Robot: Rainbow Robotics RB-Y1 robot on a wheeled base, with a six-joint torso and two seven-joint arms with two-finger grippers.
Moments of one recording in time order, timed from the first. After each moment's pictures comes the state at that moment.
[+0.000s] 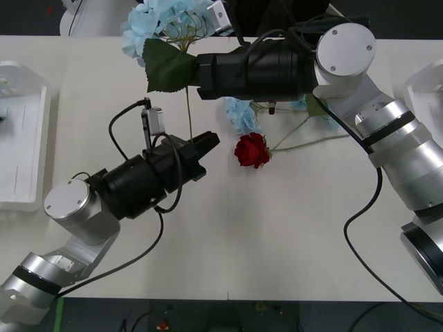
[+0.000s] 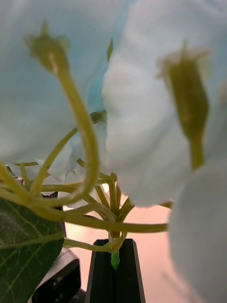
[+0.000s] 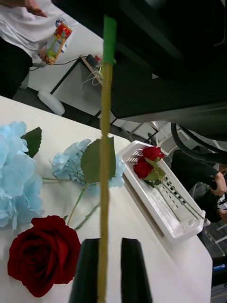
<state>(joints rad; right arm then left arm) -0.83 -0.39 0.36 -1.39 -1.63 0.95 1.96 -0.15 0.41 -0.36 -1.68 2.09 0.48 -2.68</state>
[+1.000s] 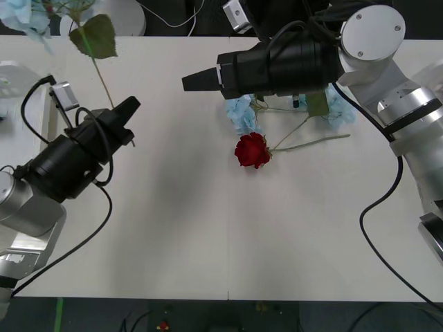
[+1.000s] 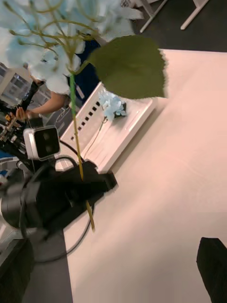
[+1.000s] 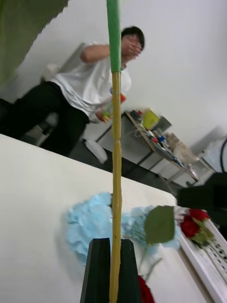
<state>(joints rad) -0.85 -0.46 0.33 -1.39 -1.63 1.08 1.97 -0.08 0.41 -0.03 -1.67 2.16 0.51 -2.68</state>
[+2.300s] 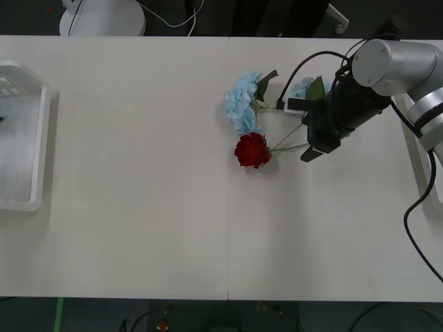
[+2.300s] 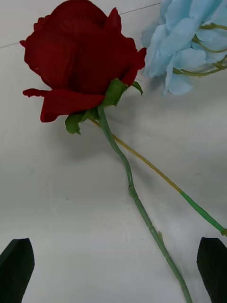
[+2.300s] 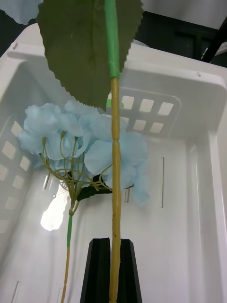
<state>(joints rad) -0.89 -0.56 0.36 -1.06 -1.00 1.42 2.71 -0.25 0.72 0.54 -1.19 1.03 0.76 -2.00</state>
